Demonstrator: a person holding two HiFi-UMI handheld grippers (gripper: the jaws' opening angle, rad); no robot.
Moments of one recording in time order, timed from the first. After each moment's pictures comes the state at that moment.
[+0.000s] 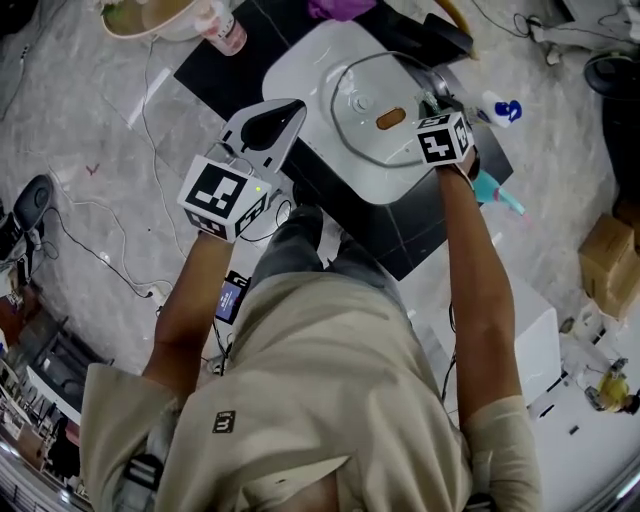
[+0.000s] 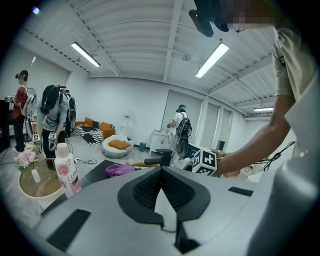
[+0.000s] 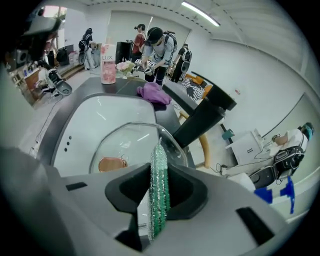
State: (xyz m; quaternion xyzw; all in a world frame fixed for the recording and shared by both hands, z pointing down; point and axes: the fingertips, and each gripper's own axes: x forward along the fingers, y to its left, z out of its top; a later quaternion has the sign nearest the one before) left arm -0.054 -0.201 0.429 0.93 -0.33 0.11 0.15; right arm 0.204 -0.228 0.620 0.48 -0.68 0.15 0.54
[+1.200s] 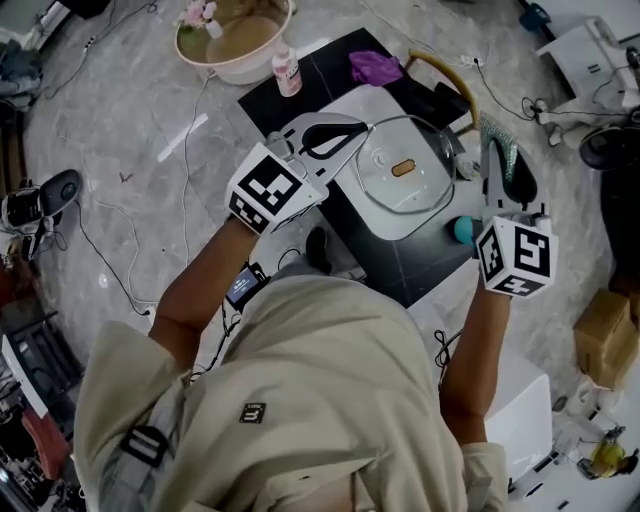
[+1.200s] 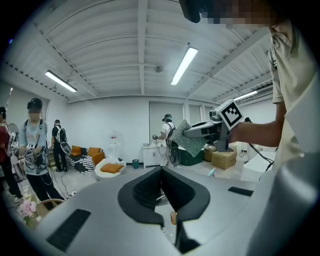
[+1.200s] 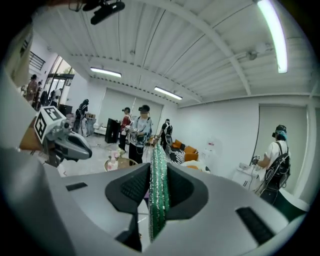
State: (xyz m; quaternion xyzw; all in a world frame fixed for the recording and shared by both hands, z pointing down) left arm -0.036 -0.154 0.283 0.96 -0.28 0.10 0.02; right arm 0.151 -0.161 0.231 0.60 -0.78 -0.02 0.17
